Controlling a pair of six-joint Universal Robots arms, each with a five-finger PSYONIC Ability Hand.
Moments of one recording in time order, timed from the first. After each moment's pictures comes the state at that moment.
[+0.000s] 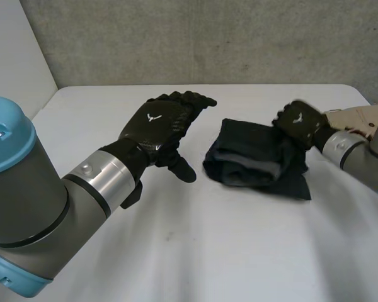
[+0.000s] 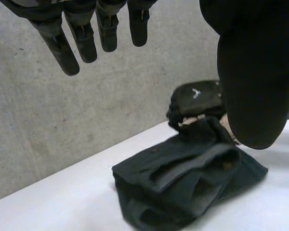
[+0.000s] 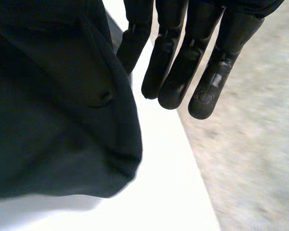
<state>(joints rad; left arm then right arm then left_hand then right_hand) 4.09 -1.76 -1.57 3.28 -1.36 3.10 1.66 -0.78 1.11 -0.15 0.89 2.23 0.19 0.21 0.21 0.20 0.04 0.96 1.17 1.18 1.19 0.97</state>
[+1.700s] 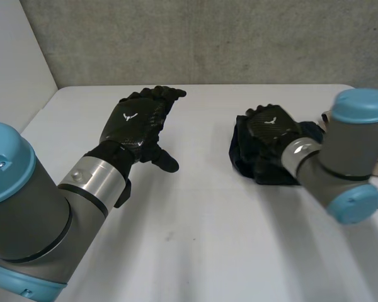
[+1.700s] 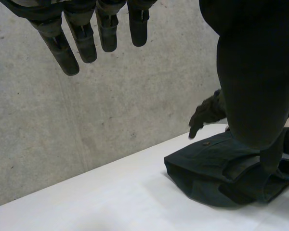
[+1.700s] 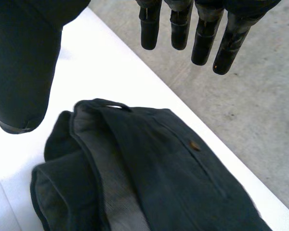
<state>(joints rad) 4.09 -1.74 -1.67 3.43 -1.55 3.06 1.98 -0.96 1.27 -0.08 1.39 2.68 0.19 0.21 0.21 0.20 0.04 0.23 0.24 0.24 0.25 0.07</state>
